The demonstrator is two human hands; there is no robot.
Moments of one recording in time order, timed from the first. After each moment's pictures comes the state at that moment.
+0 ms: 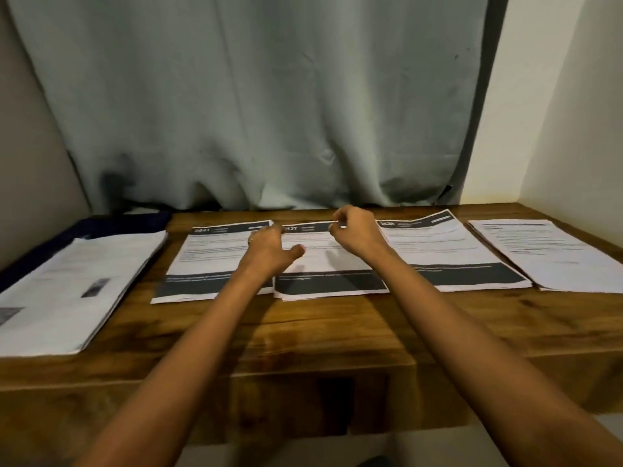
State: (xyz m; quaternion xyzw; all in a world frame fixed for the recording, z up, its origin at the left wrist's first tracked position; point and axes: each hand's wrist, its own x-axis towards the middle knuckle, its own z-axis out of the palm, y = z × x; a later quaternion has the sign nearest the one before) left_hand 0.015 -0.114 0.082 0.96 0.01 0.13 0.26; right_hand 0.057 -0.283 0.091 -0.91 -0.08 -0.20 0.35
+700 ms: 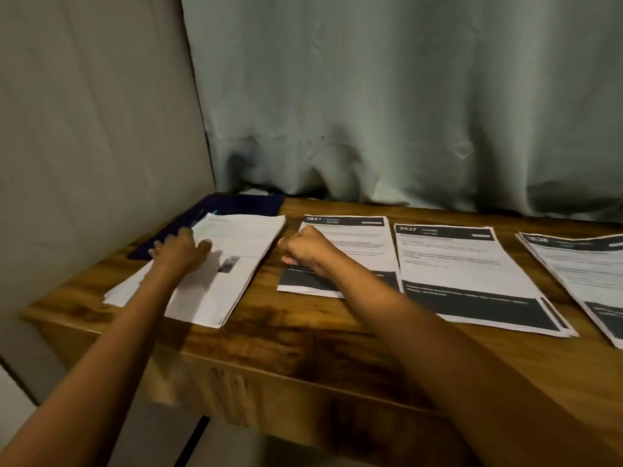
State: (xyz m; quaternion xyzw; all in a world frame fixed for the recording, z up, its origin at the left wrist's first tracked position) left_hand -0.017 0.221 0.050 0.92 0.35 0.12 0.17; right_hand 0.056 0.005 0.062 -0.78 -0.16 0.16 0.58
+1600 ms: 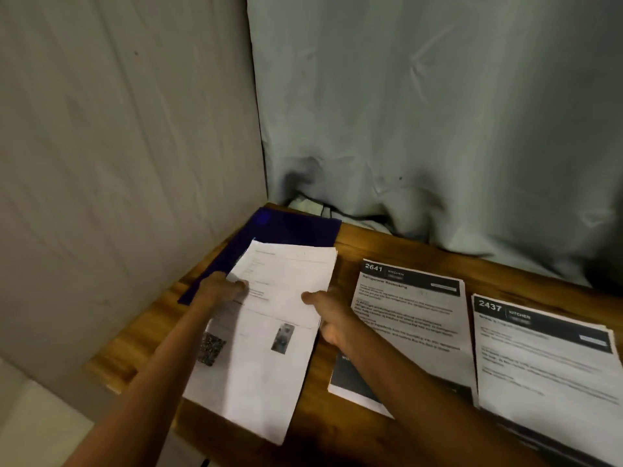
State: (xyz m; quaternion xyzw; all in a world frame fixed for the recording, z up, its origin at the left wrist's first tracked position) left_hand 0.033 0.295 0.067 0.80 0.42 0.07 0.42; right_hand 0.104 0.092 0.073 -0.64 0.01 0.33 0.69
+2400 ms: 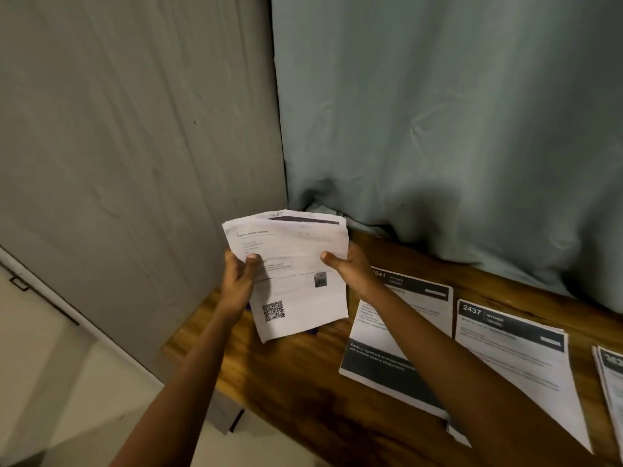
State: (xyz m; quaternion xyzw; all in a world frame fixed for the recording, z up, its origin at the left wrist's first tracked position) left_hand -0.030 0.234 0.195 0.69 0.26 0.30 0.60; right_hand 0.108 0.071 0.214 -0.71 -0.23 0.22 0.63
